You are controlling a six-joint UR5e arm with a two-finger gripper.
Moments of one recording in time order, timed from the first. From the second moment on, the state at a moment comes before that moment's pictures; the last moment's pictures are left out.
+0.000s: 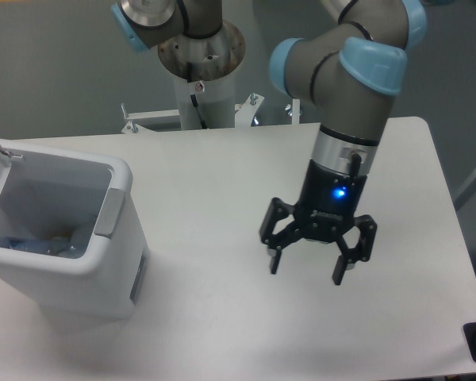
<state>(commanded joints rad) 2.62 -1.92 -1.51 -0.85 1.10 0.64</state>
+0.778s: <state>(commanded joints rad) 2.58 -1.91 -1.63 -0.89 1.56 1.10</state>
